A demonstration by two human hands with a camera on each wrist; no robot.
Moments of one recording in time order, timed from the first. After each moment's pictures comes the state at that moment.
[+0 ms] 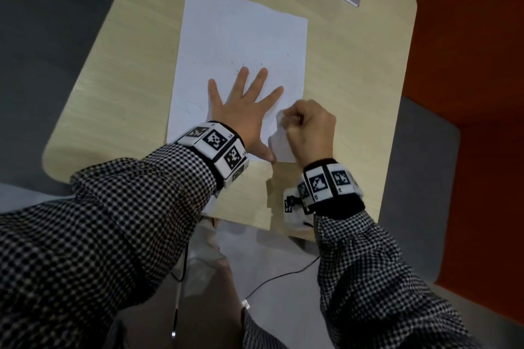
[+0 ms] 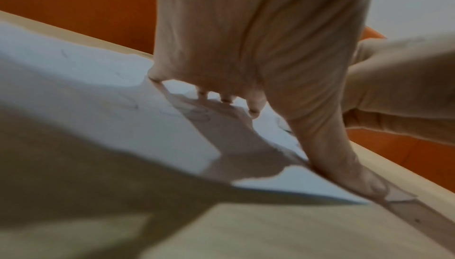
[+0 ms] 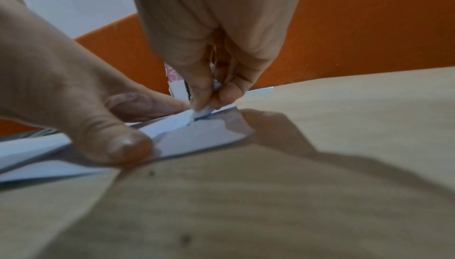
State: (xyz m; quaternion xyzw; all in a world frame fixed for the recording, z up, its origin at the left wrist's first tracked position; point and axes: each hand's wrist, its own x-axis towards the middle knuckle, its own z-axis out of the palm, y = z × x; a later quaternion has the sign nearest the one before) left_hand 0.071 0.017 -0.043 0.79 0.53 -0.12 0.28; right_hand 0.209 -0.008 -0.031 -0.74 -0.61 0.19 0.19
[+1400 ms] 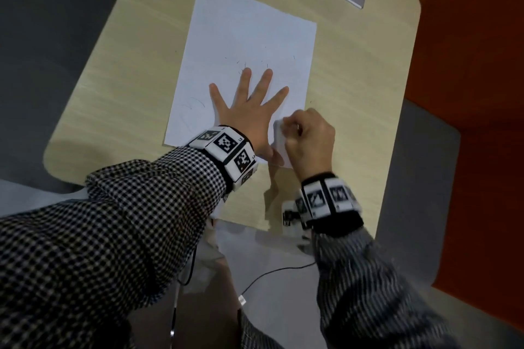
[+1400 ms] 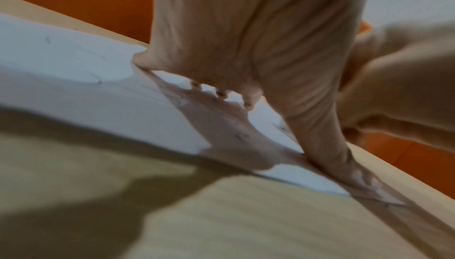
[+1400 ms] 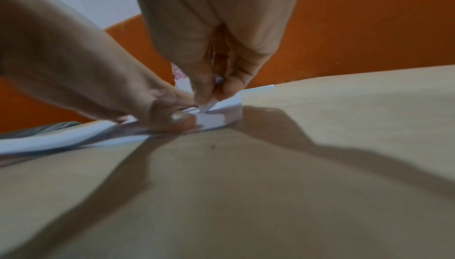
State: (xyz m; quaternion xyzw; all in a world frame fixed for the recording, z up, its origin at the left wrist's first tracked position) left_hand 0.081 0.014 -0.041 0.78 0.54 -0.11 0.30; right_hand 0.203 -0.023 -0.028 -0.71 -0.64 0.15 0.23
